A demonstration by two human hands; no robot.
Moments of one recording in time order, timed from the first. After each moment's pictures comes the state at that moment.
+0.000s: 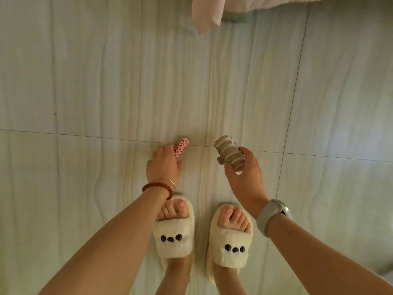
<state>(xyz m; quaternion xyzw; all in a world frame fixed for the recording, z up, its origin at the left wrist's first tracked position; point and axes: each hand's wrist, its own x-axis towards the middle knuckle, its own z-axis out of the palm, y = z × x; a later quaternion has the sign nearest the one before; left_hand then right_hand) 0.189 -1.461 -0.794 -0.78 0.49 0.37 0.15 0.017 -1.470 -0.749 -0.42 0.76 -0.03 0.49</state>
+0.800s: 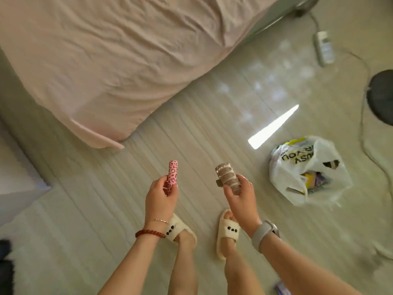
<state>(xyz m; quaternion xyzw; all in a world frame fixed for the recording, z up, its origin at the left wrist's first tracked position) 0.035 -1.458 -0.328 -0.62 0.65 0.45 -0.05 -0.113 -1.353 -0.310 -0.10 0.86 -0.29 0.40</state>
